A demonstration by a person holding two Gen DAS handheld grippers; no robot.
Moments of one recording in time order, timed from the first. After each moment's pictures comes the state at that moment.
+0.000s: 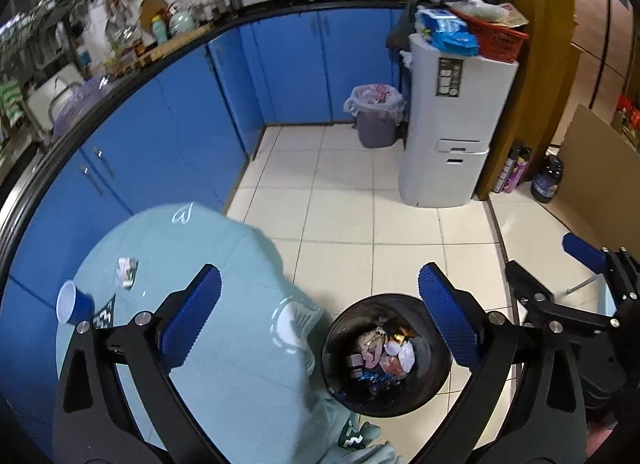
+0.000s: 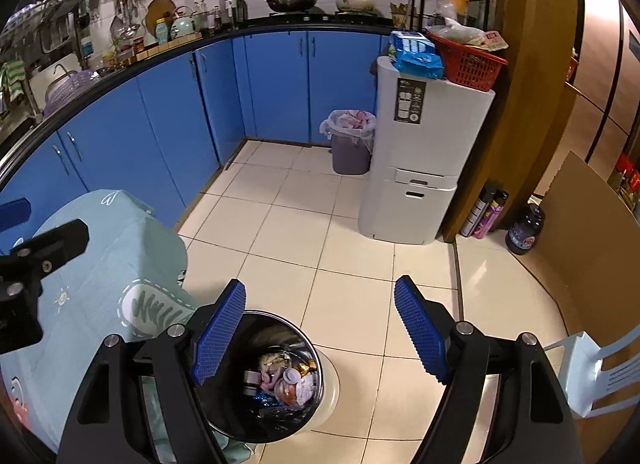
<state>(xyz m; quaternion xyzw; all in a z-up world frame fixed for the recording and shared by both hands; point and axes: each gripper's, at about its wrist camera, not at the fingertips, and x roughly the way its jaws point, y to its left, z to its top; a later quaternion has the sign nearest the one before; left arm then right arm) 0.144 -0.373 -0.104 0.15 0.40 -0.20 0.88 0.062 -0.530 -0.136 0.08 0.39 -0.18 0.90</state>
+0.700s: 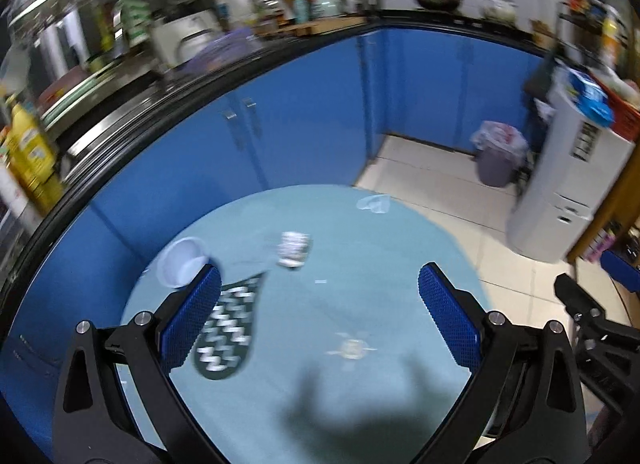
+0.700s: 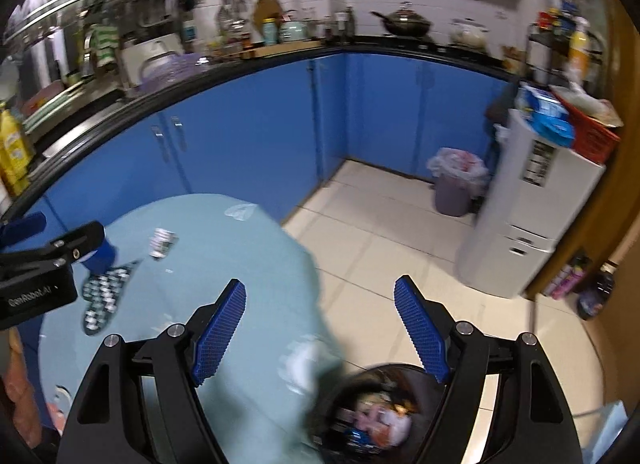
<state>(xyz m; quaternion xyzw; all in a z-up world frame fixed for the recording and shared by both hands) 0.214 -0.165 -0.104 0.08 0.38 -0.01 0.92 0.172 -0.358 -0.121 0.04 0.36 -0.01 0.93</state>
